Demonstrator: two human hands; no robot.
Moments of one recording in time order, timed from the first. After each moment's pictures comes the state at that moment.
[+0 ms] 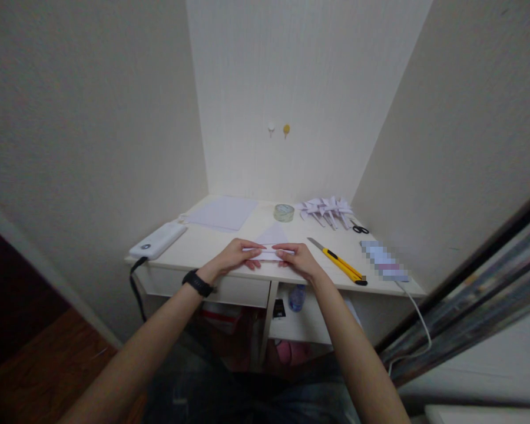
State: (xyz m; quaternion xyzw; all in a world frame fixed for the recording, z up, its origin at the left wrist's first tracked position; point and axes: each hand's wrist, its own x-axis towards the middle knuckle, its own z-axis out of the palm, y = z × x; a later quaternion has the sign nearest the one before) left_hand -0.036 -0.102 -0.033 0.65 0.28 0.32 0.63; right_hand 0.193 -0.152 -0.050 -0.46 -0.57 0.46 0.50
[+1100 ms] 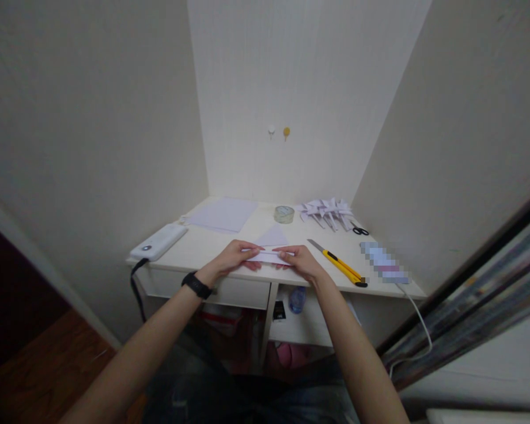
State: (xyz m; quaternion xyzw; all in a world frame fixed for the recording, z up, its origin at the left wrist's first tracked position) left_hand -0.039 -0.106 -0.030 0.64 0.27 0.34 0.64; right_hand 0.199 -0.152 -0.050 -0.44 -0.59 0.49 0.47
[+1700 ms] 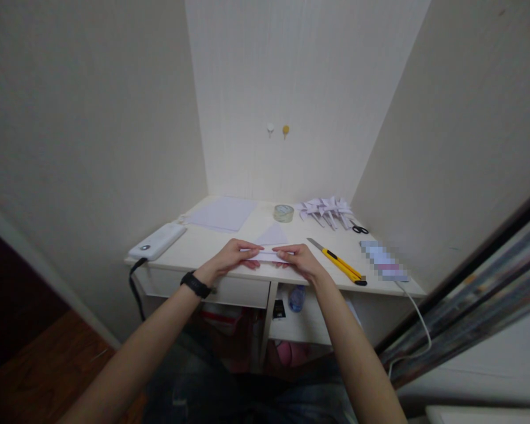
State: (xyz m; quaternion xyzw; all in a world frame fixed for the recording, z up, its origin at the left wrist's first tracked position) left_hand -0.041 -0.108 -0.028 0.62 0.27 0.34 0.66; right_hand 0.197 -0.154 -0.048 -0.43 -0.57 0.49 0.49
